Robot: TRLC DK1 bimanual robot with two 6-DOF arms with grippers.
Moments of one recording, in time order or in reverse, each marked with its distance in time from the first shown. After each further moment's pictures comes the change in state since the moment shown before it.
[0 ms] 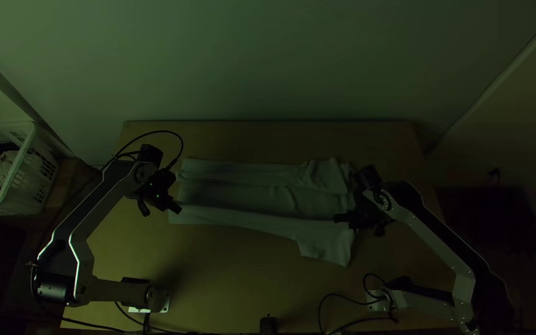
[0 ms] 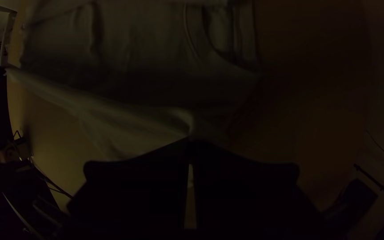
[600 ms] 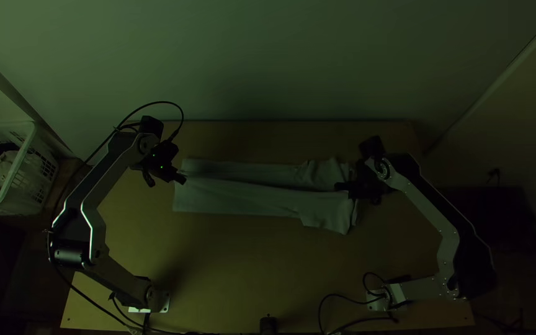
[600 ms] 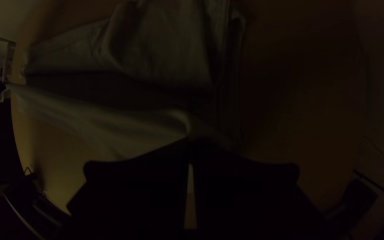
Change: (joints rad) left arm 0.016 0.225 0.335 0.001 0.034 0.003; right arm -0.132 0.233 0.242 0.088 0.010 -0.055
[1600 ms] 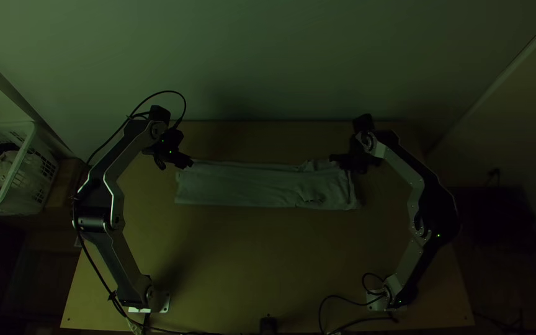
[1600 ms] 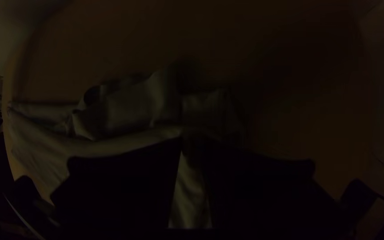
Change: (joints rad) left arm 0.022 0.272 0.227 0.074 0.043 -0.072; right arm -0.089 0.413 0.324 0.182 0.037 -0.026
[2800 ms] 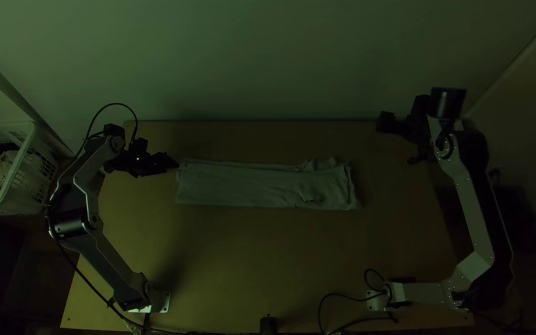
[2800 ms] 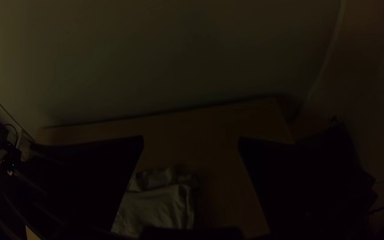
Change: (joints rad) left arm 0.318 -0.030 -0.199 0.098 0.631 -0.158; right arm -0.109 -0.500 0.085 0.052 0.061 -0.025
